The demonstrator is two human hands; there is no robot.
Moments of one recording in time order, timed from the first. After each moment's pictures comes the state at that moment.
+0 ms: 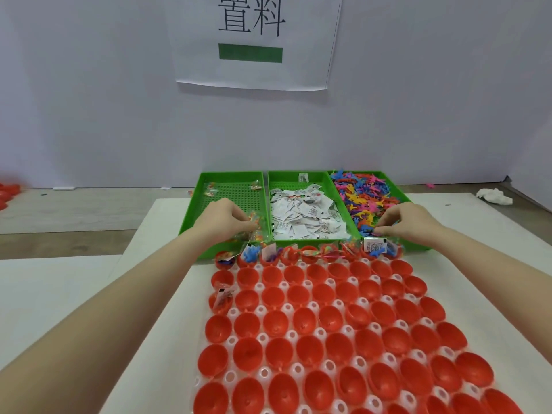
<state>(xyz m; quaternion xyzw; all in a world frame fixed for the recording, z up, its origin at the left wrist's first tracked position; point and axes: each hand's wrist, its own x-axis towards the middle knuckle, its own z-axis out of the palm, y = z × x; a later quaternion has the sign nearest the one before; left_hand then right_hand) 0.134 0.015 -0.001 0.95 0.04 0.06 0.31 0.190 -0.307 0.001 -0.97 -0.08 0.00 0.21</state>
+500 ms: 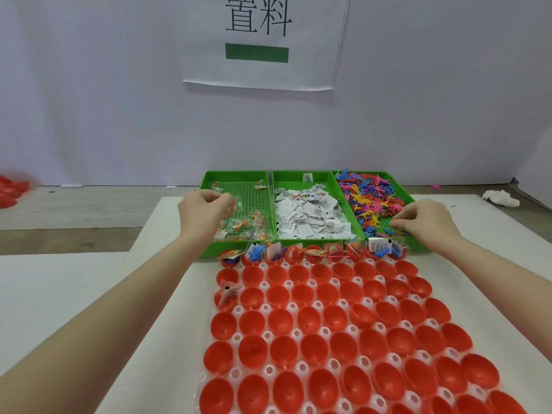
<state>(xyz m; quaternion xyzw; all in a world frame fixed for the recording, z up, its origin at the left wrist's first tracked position) 0.112 0.022 0.004 0.79 0.16 0.26 0.54 0.185 -0.312 -0.003 -0.96 -0.03 -0.13 0.25</state>
